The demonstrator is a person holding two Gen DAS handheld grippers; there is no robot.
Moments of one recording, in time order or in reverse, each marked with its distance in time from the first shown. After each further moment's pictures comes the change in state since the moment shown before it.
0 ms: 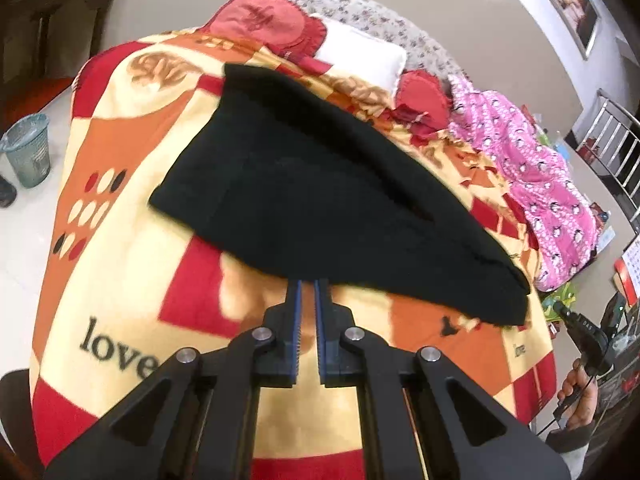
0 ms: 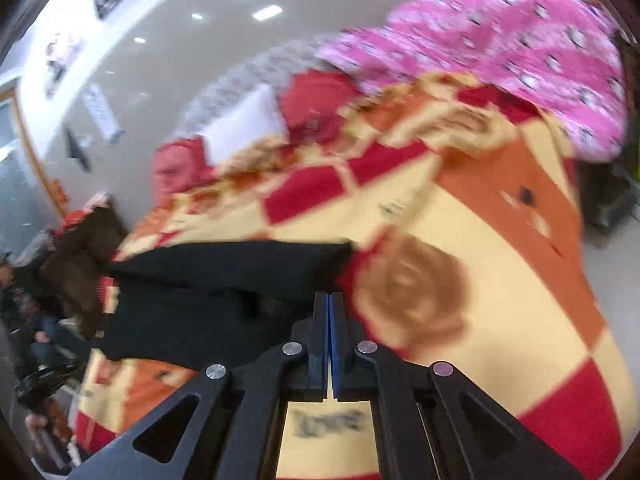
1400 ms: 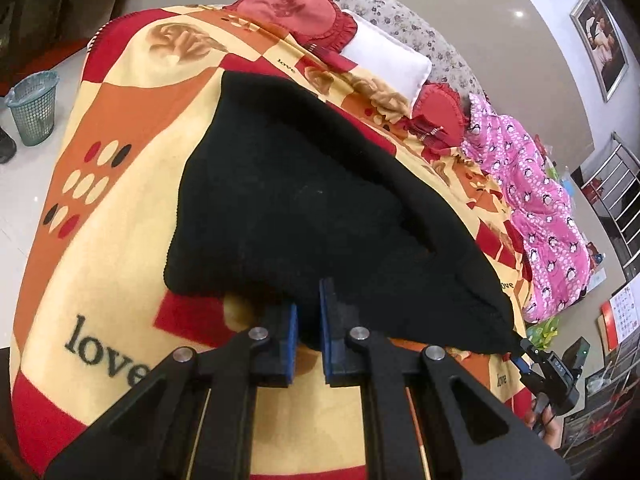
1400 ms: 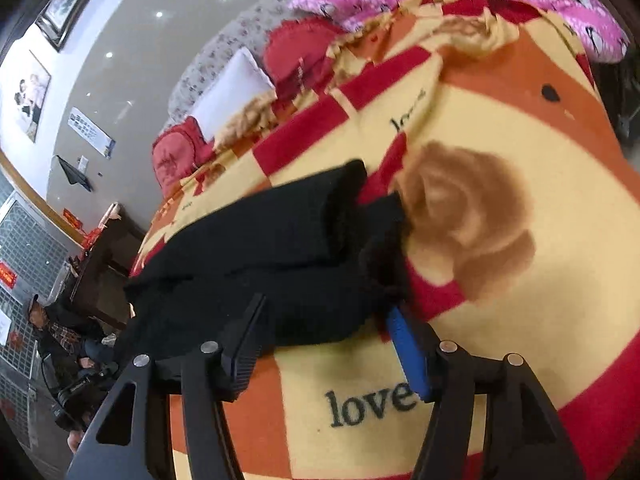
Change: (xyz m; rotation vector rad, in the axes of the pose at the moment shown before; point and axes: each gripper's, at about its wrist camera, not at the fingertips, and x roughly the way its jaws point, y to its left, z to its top) left arm 0.007 0.014 0.012 -0.131 0.025 -0.038; right arm 0.055 -0.004 -0.021 0.199 0.156 0.132
